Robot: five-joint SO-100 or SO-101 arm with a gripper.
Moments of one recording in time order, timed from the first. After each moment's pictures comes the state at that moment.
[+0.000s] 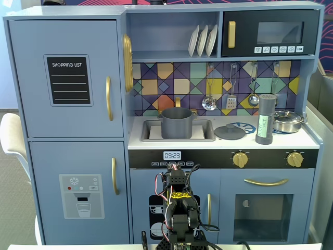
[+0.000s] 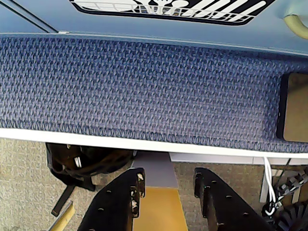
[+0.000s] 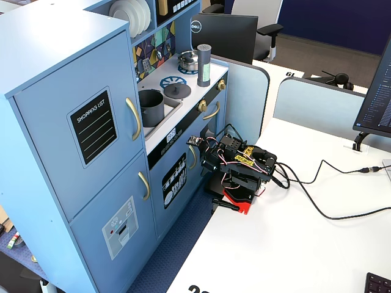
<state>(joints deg) 3.7 184.1 178.6 75.8 -87.2</state>
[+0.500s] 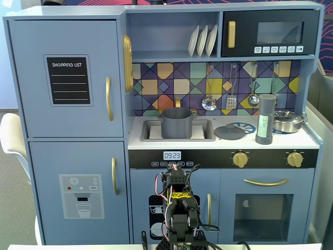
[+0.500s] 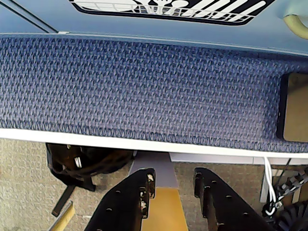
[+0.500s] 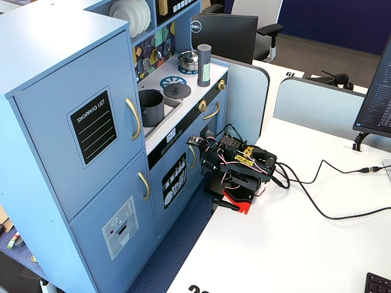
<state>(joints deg) 4.7 183.8 178.5 74.6 -86.5</state>
